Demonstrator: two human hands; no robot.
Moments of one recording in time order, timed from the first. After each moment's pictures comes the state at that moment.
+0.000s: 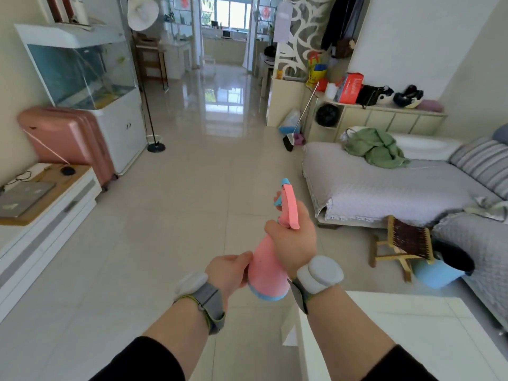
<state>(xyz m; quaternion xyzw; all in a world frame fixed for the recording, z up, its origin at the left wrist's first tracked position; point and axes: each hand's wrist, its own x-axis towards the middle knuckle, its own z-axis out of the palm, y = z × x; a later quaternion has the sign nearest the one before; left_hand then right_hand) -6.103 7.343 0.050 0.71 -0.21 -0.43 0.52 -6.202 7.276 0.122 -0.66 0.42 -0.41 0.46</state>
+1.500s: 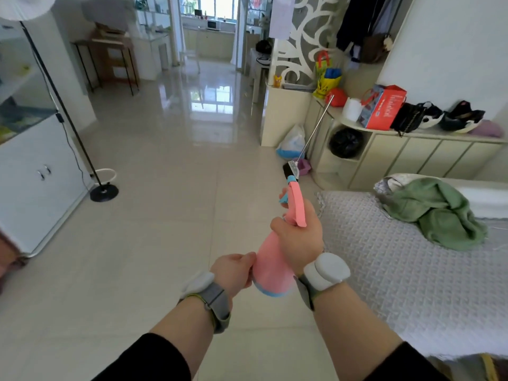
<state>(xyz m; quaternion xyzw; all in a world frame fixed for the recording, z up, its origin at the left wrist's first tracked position) -5.668 6.510 0.033 0.71 -0.21 -0.47 0.48 -5.770 6.443 0.106 -0.66 0.44 -0.42 0.44</state>
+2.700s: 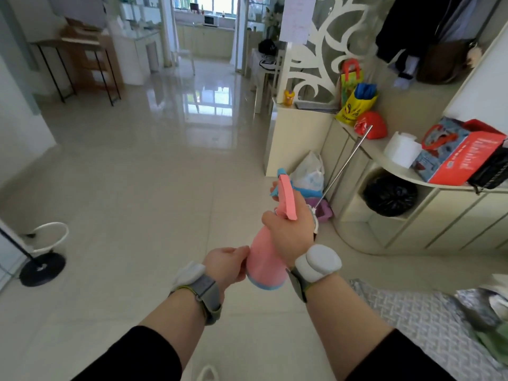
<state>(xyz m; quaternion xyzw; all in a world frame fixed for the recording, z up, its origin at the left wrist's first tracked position) -5.288 5.854 0.017 0.69 -0.17 -0.48 0.52 -5.390 5.795 0.104 -0.69 0.44 -0.42 0.39</state>
